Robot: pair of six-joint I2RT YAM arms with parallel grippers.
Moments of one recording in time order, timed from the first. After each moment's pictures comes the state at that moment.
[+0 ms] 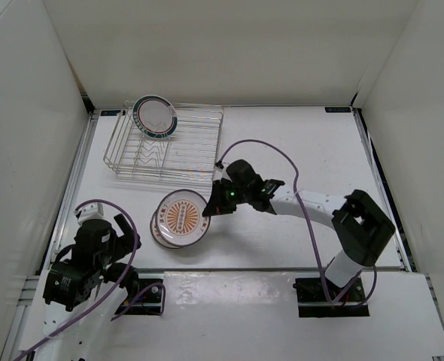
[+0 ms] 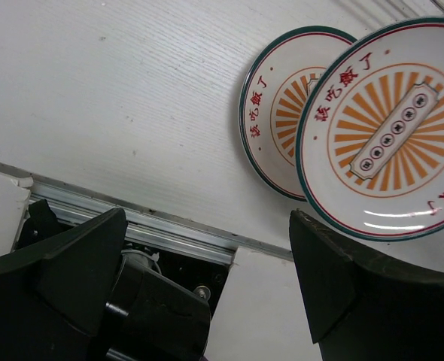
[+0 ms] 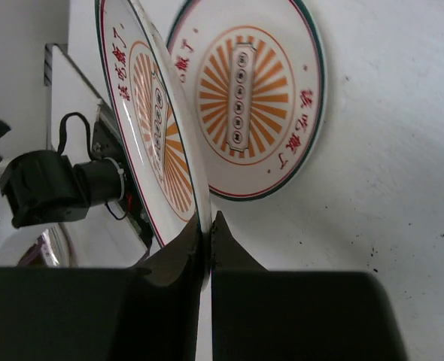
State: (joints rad) left arm -0.28 0.30 0.82 -1.31 -0.26 -0.62; right arm 0.89 1.59 1.00 -0.06 -0.41 0.73
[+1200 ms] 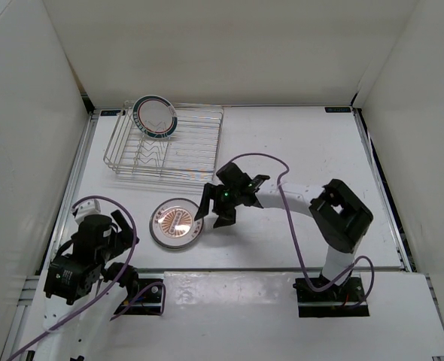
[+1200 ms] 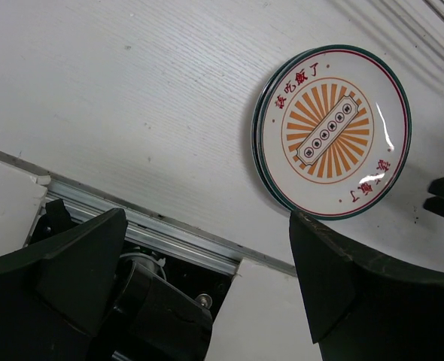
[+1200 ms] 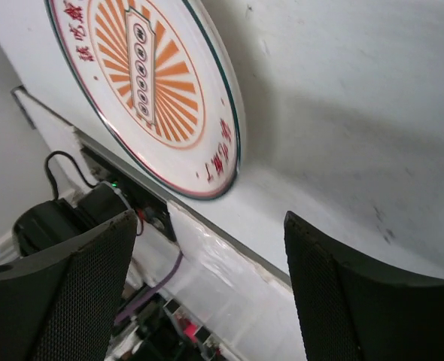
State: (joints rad) left arm -0.28 0.34 0.83 -1.31 -0.33 -0.67; right arm 0.89 1.81 1.12 -0.24 -0.42 1.03
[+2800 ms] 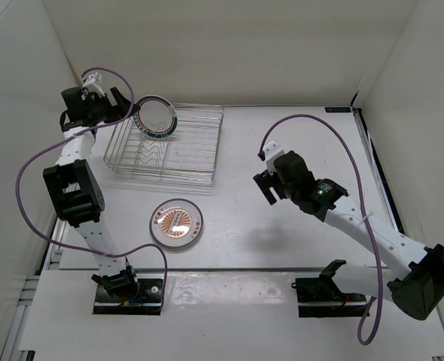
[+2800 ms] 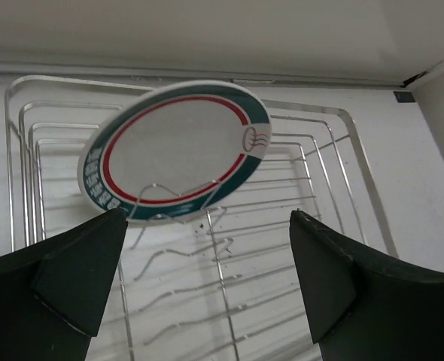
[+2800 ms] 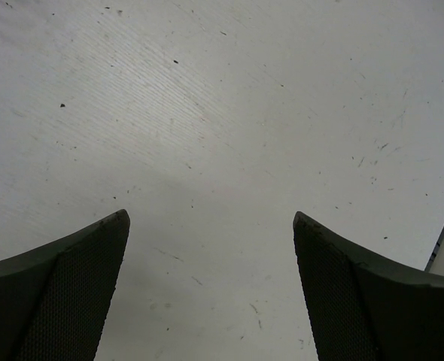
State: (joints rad) left arm 0.28 1.97 1.63 -0.05 0.76 -0.27; right arm 0.74 1.13 0.97 -0.55 0.34 -0.13
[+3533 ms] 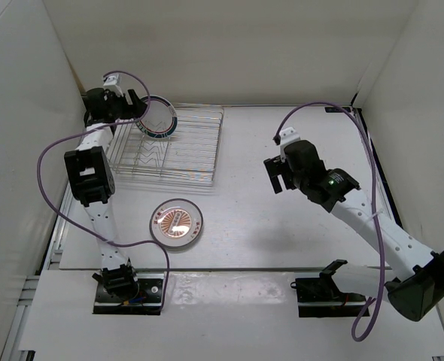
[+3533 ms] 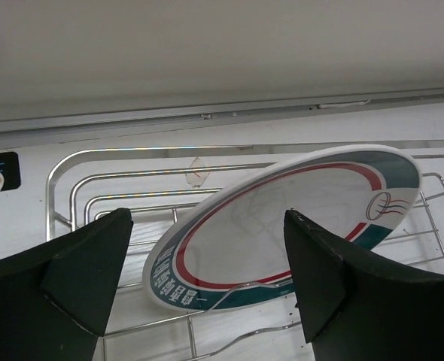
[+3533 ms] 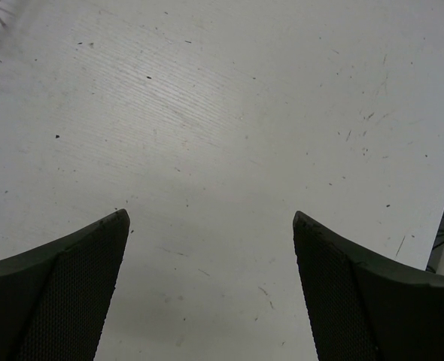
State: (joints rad) left arm 0.19 2.30 1.87 0.11 0.57 -0.12; right arm 0.65 1.14 1.10 -0.67 0.33 -0.02
